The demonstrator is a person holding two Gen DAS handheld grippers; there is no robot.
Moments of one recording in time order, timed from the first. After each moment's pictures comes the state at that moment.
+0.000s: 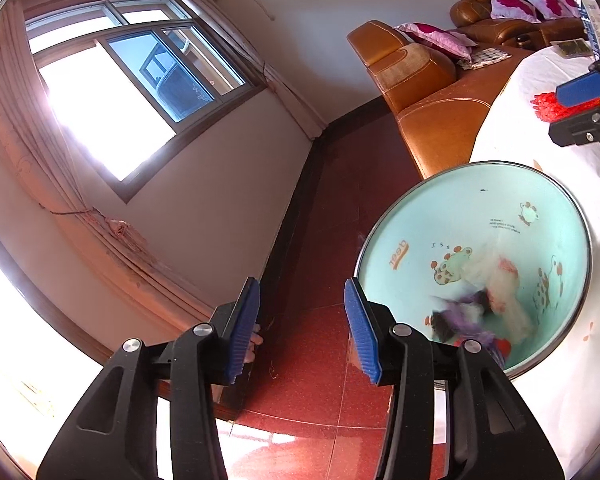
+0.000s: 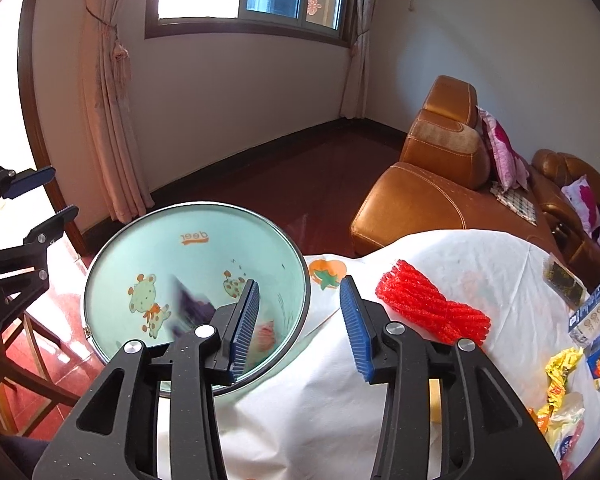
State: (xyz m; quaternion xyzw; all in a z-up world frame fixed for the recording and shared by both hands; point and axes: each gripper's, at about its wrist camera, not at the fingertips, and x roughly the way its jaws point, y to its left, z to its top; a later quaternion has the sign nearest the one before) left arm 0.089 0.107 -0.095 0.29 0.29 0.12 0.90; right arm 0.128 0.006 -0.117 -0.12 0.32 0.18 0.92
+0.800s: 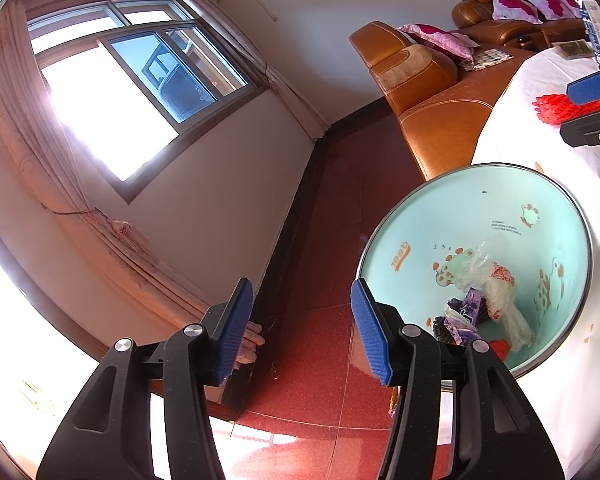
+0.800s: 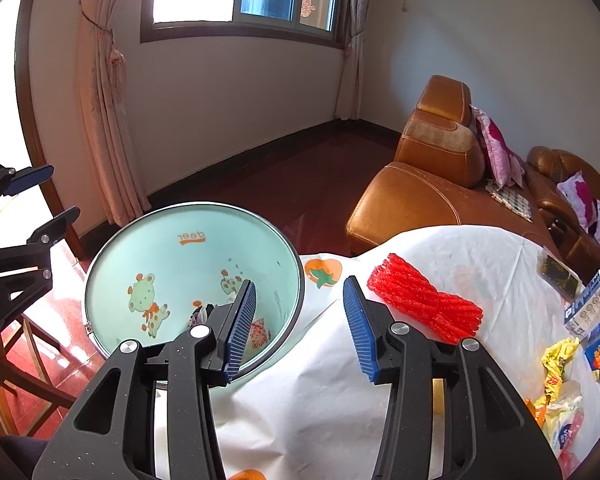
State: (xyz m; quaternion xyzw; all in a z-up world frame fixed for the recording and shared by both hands) left arm 0.088 0.104 -0.096 0.29 0.28 0.12 0.91; right arm 0.121 -0.001 -0.116 -0.11 0.32 0.17 0.93
